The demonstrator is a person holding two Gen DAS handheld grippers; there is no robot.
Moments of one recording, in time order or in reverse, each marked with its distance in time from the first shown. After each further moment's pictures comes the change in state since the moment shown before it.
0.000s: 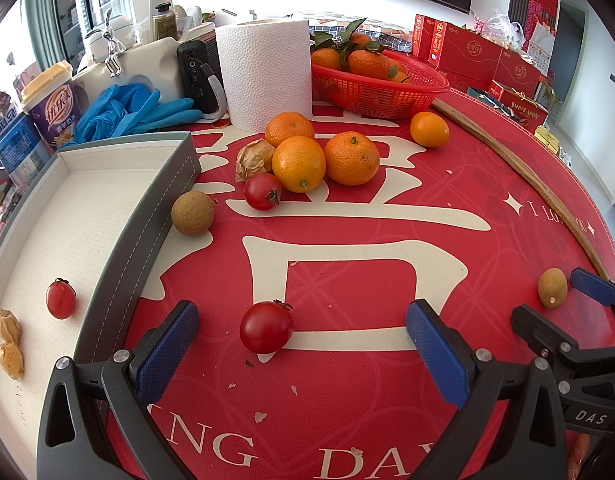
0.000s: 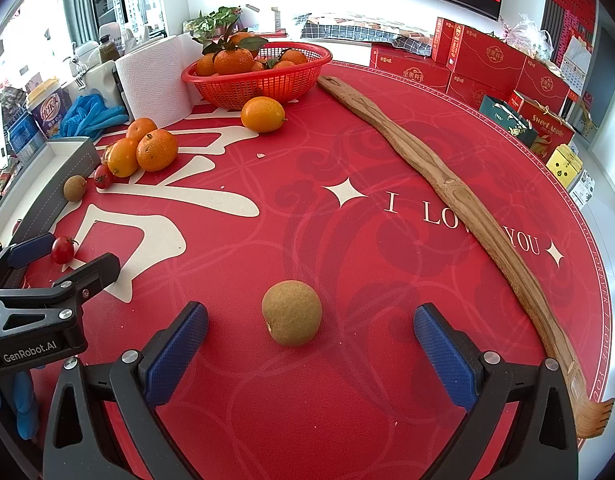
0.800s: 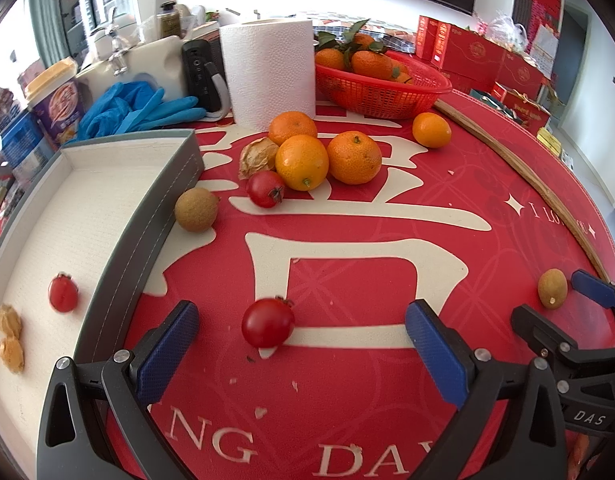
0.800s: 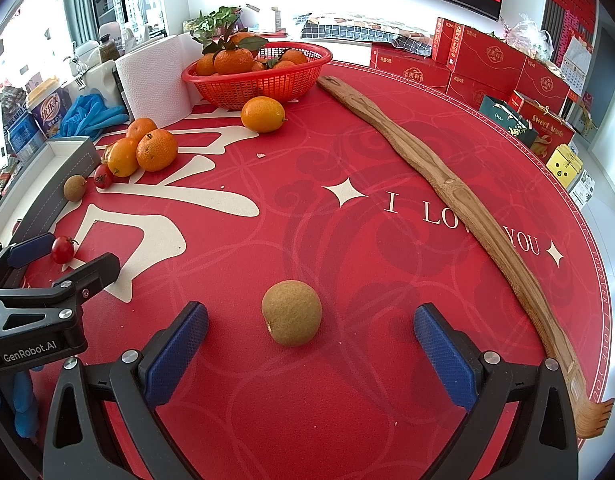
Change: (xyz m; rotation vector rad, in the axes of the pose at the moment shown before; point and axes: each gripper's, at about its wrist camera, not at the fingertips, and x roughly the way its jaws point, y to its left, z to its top) left arm -0.003 0.000 -0.003 -0.017 -0.005 0.009; right arm 0.000 0.001 0.000 0.001 0.000 -0.006
